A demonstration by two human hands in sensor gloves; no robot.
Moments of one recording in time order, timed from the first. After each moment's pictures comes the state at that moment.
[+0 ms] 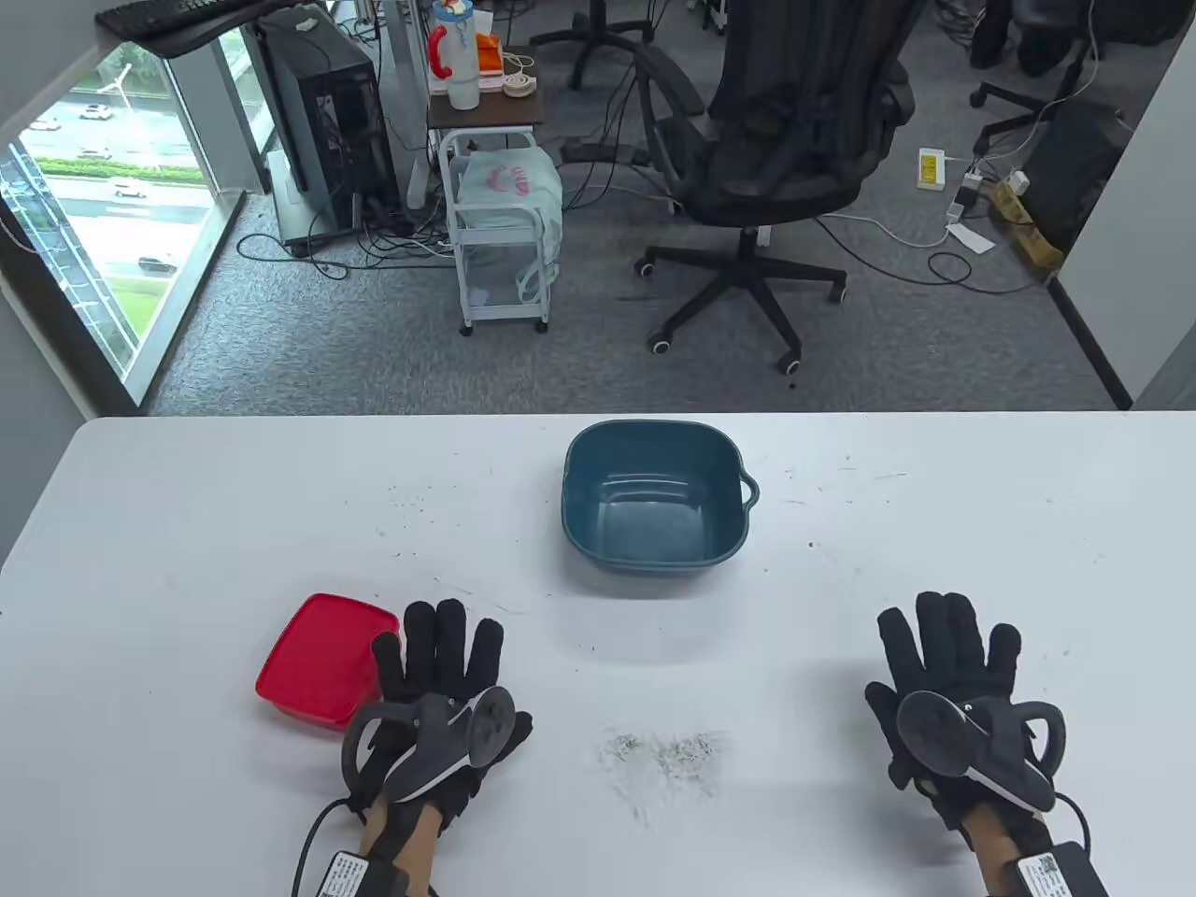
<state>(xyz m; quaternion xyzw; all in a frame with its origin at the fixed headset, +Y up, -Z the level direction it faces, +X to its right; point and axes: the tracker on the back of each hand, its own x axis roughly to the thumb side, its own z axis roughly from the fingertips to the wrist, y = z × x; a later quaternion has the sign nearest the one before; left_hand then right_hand) -0.177 -0.763 -0.317 0.01 -0.08 -0.07 0.99 0.286 -0.730 -0.298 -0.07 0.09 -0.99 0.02</state>
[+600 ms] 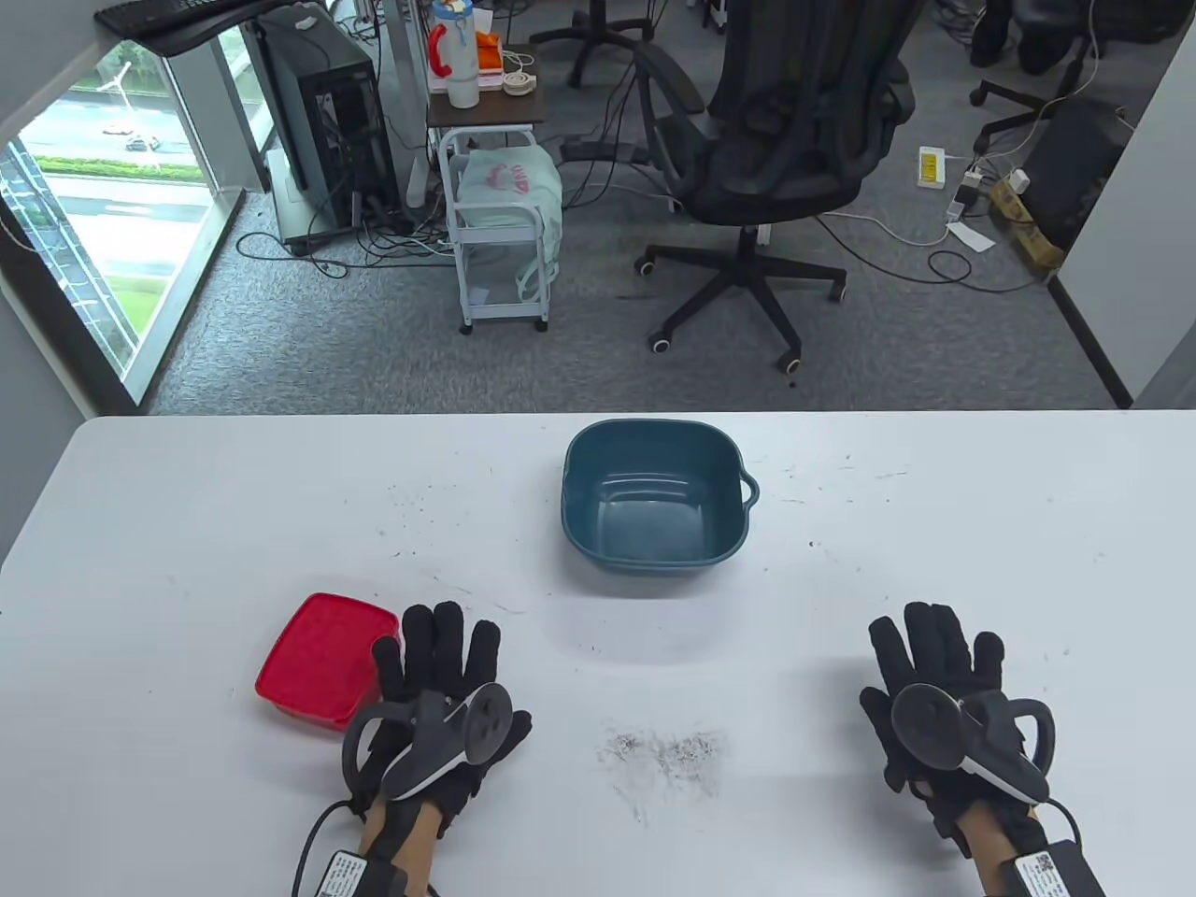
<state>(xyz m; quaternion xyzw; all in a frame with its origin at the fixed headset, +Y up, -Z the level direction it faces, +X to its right) -0.180 -0.763 -0.319 0.00 -0.07 -0.05 1.00 0.286 -0.732 -0.299 -0.08 0.05 -1.00 -0.01</state>
